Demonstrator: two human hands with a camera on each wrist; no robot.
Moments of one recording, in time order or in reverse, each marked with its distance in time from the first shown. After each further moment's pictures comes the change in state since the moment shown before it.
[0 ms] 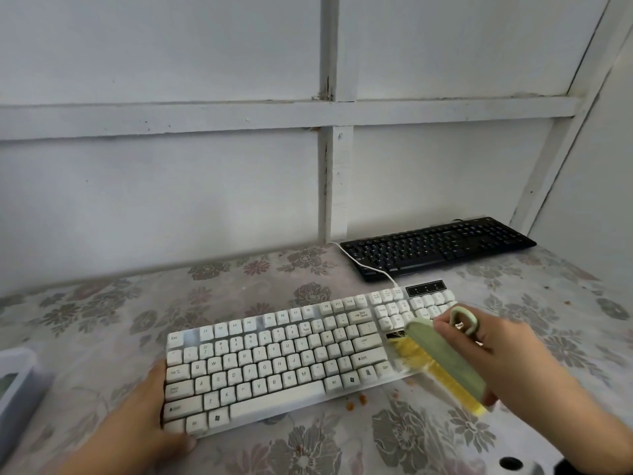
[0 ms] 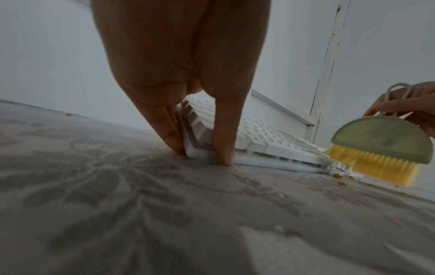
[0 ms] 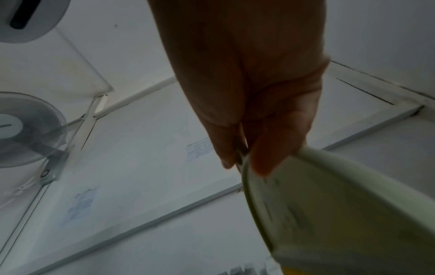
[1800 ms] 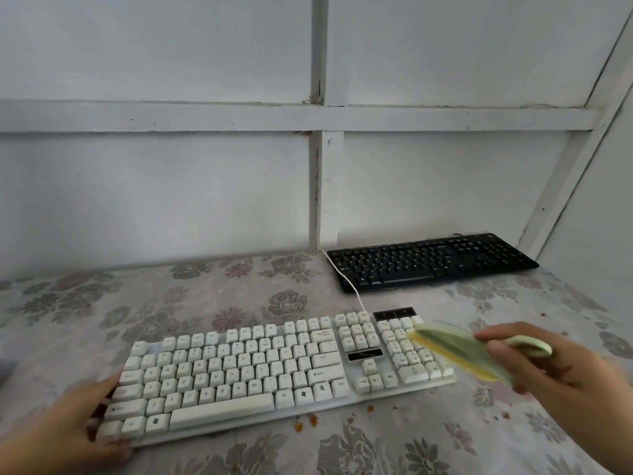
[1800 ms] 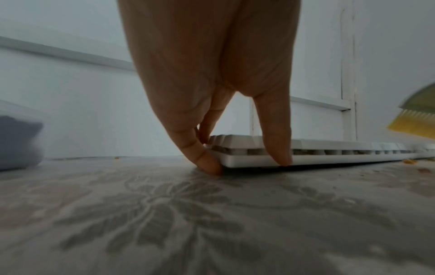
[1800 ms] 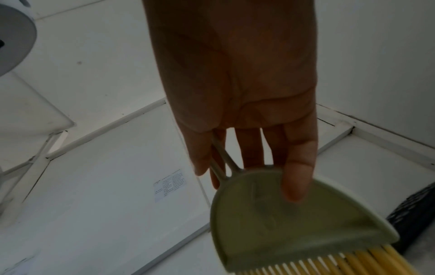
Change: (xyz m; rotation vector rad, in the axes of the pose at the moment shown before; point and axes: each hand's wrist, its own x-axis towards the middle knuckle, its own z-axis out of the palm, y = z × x) left_hand 0.008 -0.042 -0.001 -0.109 -0.021 0.060; right_hand 0.002 0.074 -0.066 0.238 0.090 -0.029
